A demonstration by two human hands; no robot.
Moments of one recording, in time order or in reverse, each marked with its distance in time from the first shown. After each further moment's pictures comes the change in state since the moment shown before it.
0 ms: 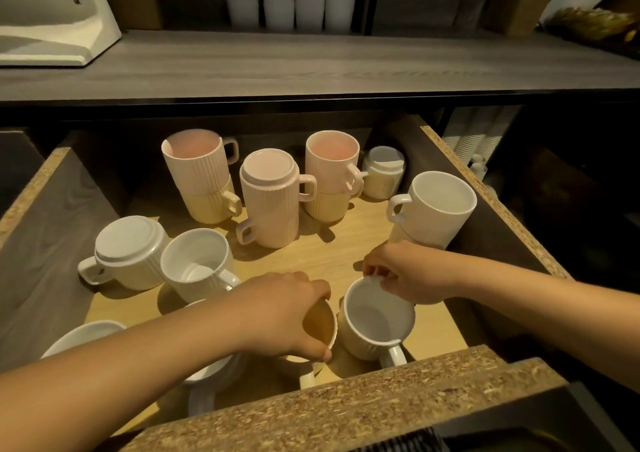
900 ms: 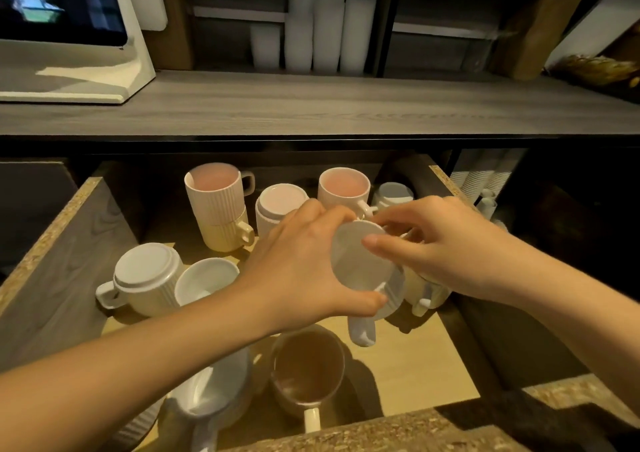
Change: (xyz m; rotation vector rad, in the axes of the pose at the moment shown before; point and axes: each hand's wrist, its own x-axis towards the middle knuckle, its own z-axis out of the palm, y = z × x) left_hand -0.009 0.011 -0.047 -0.260 0.778 0.043; right_hand -0.038 -0.037 -0.066 0.244 0.501 -0.091
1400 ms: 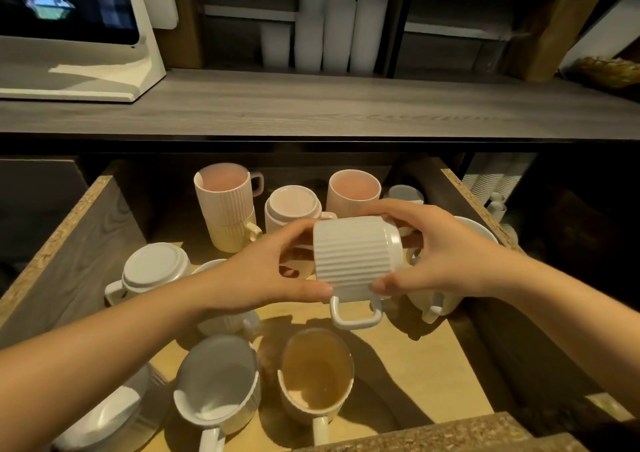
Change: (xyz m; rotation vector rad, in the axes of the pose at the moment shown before) left_hand 0.001 -0.062 -0.005 -0.589 -0.324 -0.137; right_hand 0.020 0.029 0.014 0.219 -0.075 -0.122
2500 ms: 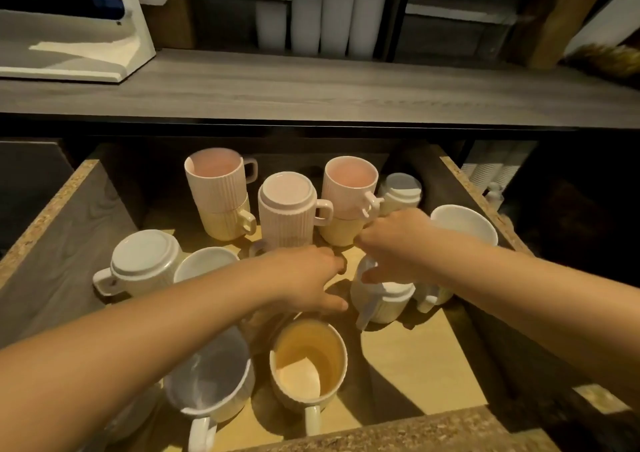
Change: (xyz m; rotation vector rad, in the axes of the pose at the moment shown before) left_hand 0.041 0.000 0.038 0.919 -0.299 -0.092; right_hand 0.042 0.004 0.032 -1.034 -0.383 0.031
